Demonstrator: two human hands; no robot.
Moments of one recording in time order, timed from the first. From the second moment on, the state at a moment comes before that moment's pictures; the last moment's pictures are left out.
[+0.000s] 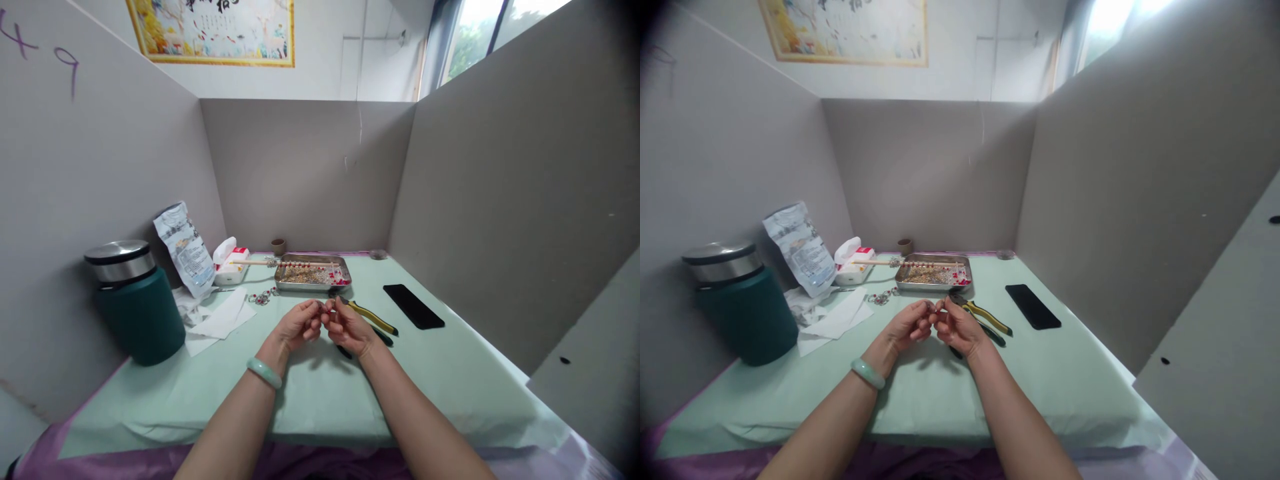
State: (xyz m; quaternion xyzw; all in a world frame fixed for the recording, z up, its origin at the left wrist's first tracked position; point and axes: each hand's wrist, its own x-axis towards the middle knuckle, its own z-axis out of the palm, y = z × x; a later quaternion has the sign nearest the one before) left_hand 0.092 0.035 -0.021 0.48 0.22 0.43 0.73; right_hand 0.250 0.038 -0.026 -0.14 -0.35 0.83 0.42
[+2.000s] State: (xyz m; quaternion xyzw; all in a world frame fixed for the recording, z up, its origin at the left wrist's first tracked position) left_hand 0.090 0.043 -0.027 0.38 0.24 0.44 0.78; right_hand 0.245 0.046 -0.033 -0.20 -0.41 0.75 0.48
